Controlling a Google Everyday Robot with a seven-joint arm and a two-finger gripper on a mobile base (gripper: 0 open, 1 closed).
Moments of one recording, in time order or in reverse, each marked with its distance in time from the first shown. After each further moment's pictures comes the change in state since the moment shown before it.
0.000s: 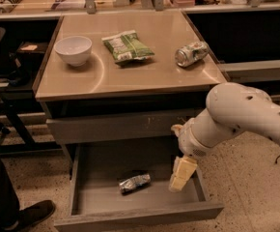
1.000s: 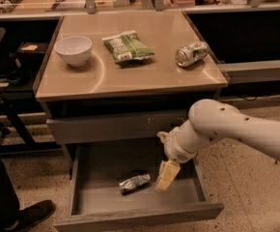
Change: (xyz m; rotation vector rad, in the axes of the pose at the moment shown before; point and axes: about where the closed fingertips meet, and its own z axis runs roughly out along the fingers) arm -0.007 -0.021 0.082 -0.039 -0.088 -0.037
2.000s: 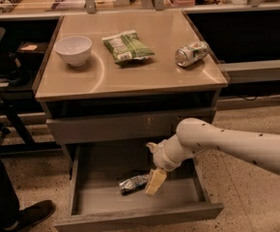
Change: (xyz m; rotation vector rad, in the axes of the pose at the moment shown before) arm 0.012 -0.014 0.094 -0.035 -0.095 -0.009
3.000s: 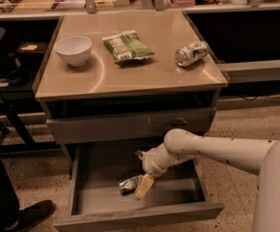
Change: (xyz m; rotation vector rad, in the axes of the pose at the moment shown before) arm 0.008 -0.014 0.088 -0.061 -0.080 -0.015
